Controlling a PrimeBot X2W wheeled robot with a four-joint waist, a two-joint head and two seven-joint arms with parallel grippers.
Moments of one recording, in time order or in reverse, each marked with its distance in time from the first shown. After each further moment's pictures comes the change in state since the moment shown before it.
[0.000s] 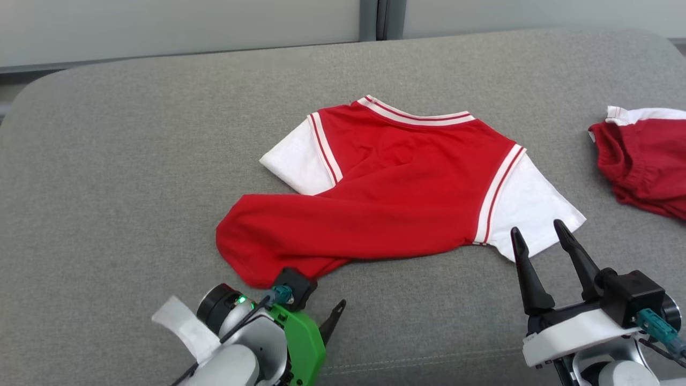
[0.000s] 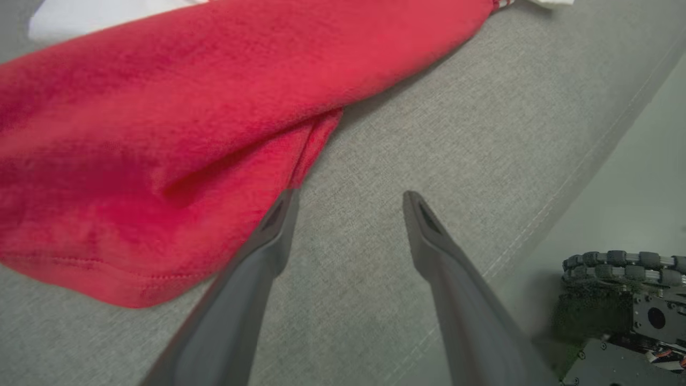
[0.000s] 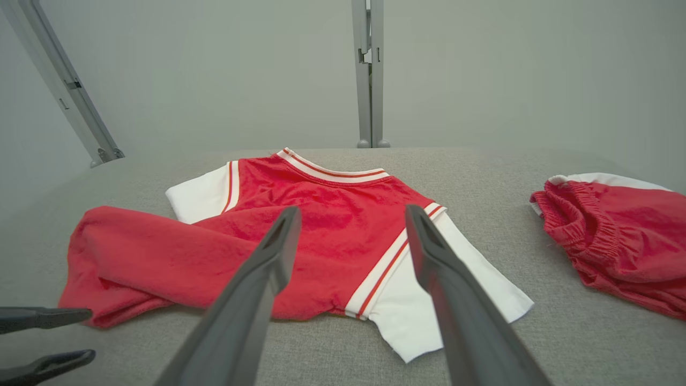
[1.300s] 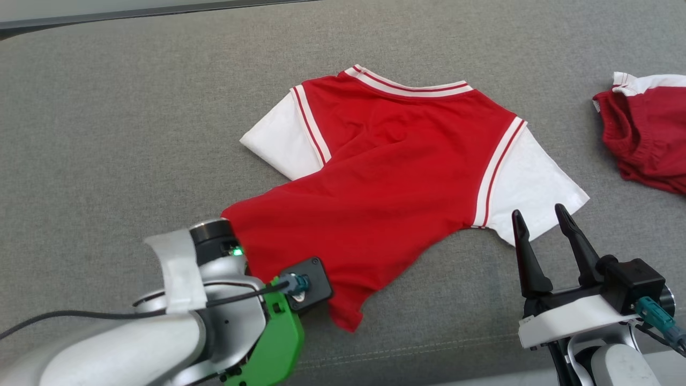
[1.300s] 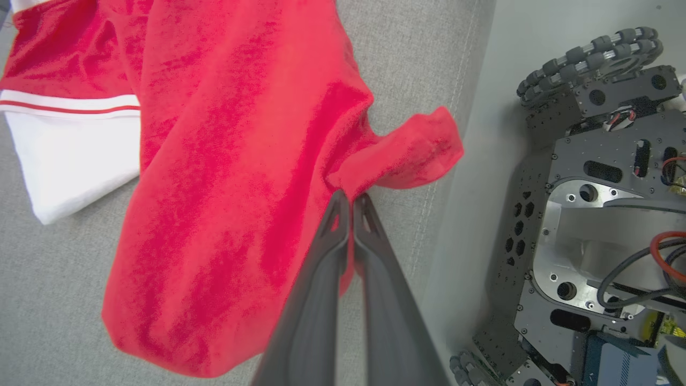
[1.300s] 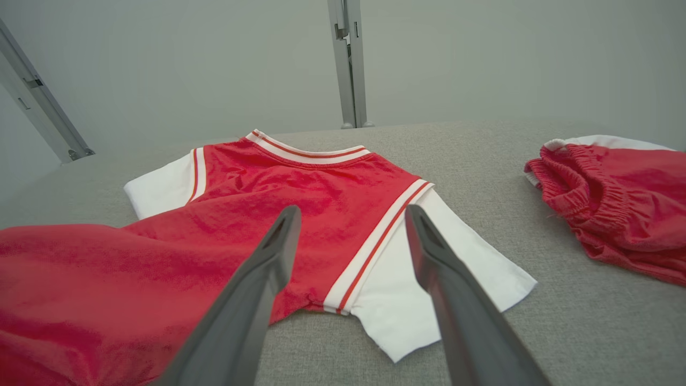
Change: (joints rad) left arm -0.475 0.447 -0.487 -0.577 -0.286 -0.053 0.429; right arm -0.068 0.025 -0.012 0.072 0.010 0.000 -0.063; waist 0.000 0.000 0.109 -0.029
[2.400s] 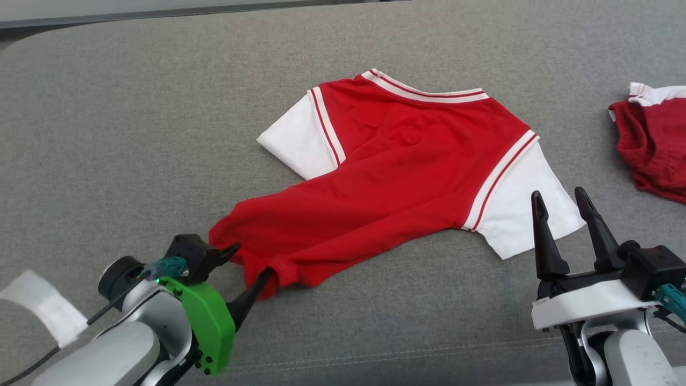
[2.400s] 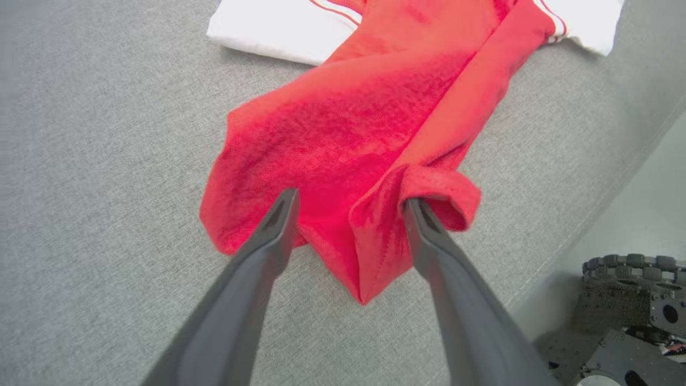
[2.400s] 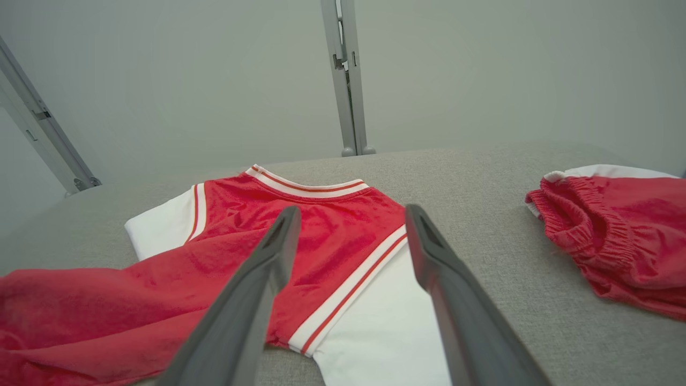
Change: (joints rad) left arm 0.204 0.022 0.146 0.308 -0.159 0.200 -0.523; right arm -0.044 -0.004 -0.040 0.011 0.039 0.000 -0.013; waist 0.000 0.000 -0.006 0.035
